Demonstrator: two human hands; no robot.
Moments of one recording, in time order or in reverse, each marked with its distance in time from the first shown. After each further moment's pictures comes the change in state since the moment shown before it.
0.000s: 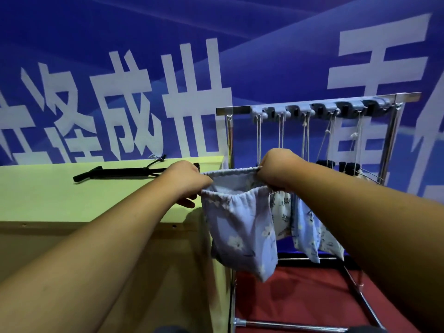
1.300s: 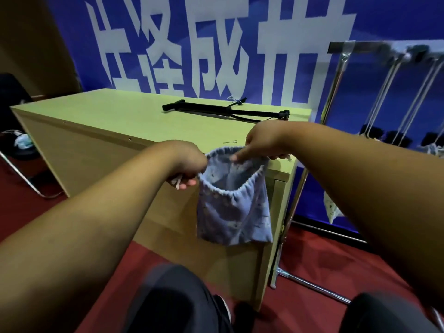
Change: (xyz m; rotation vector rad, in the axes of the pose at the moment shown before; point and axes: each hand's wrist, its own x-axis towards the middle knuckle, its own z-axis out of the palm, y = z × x) left_hand -0.033 -0.178 -0.088 0.187 -0.148 -0.491; right_hand 0.008 -0.184 0.123 -0.261 -0.468 -0.488
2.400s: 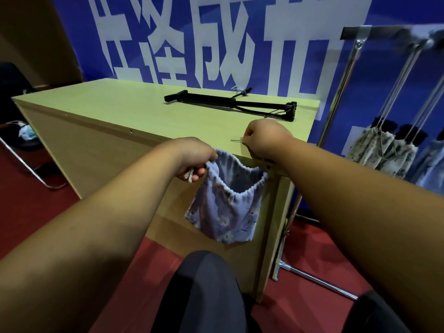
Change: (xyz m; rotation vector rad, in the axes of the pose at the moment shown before) left_hand 0.025 -0.001 0.013 -0.267 -0.028 0.023; right_hand 0.049 0.005 0.045 0.187 0.350 0.062
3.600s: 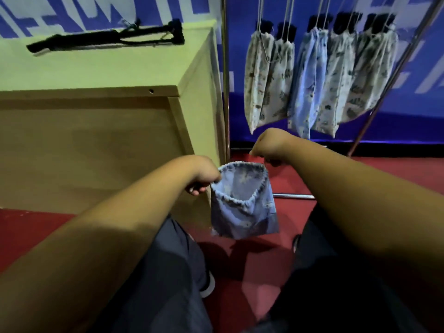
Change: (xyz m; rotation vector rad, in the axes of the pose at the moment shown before) left_hand -0.021 -0.002 0.278 0.580 -0.475 0.042; right_hand -0.208 0.243 0.058 0.298 -0.250 0.547
